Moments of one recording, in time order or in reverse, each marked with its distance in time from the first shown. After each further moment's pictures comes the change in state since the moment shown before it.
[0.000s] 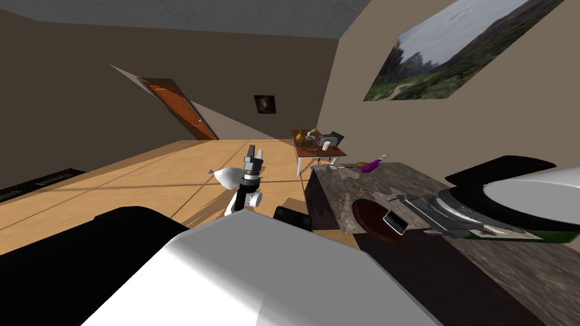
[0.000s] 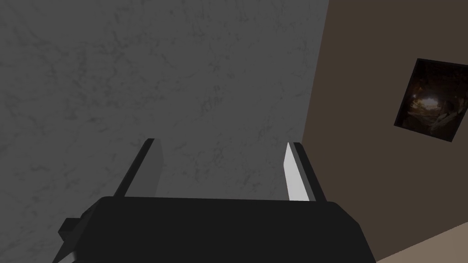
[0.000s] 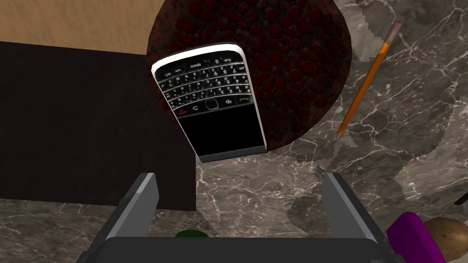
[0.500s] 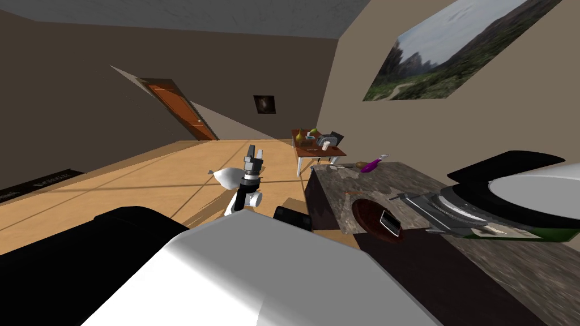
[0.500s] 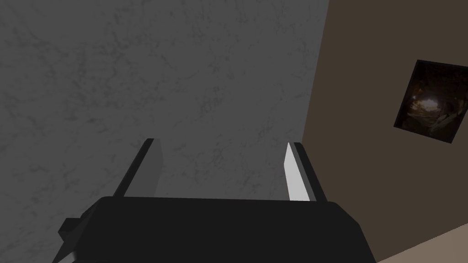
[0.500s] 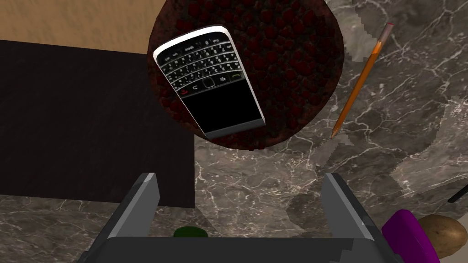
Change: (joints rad) left arm 0.000 0.000 0.000 0.000 0.000 0.000 0.000; right arm -0.007 -0.013 -0.025 -0.005 -0.021 0.025 -0.002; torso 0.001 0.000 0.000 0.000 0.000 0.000
